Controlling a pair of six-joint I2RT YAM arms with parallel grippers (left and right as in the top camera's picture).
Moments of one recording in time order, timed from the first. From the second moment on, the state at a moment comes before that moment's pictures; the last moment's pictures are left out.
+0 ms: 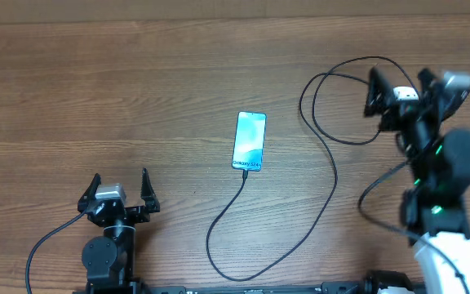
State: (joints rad) left arm 0.06 0.01 0.01 -0.08 -0.02 -0.07; right arm -0.09 0.93 0.64 0.33 -0.21 0.21
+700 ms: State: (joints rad) left arm 0.06 0.01 0.01 -0.08 -0.02 -0.07; right arm -0.02 0.32 0.03 0.48 -0.11 0.21
